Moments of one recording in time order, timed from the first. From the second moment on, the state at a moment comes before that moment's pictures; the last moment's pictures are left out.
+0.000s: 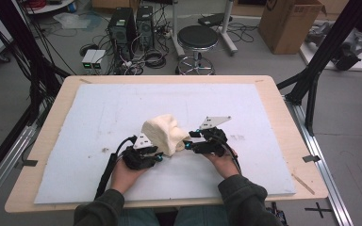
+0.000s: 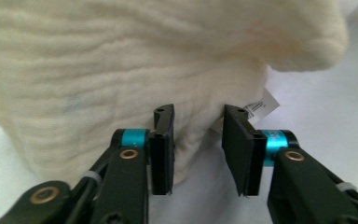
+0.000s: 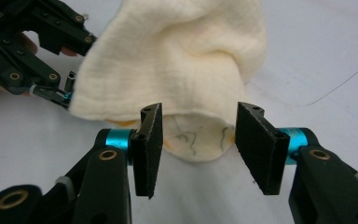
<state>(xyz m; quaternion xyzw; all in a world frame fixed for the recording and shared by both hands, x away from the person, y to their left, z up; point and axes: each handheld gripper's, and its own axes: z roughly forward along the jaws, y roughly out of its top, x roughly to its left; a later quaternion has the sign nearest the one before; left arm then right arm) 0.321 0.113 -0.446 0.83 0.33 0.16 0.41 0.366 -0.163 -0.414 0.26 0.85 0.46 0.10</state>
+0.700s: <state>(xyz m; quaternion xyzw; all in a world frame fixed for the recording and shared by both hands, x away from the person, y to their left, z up) 0.306 0.156 -0.399 0.84 0.28 0.18 0.43 0.373 -0.175 -0.405 0.25 0.85 0.45 0.06</state>
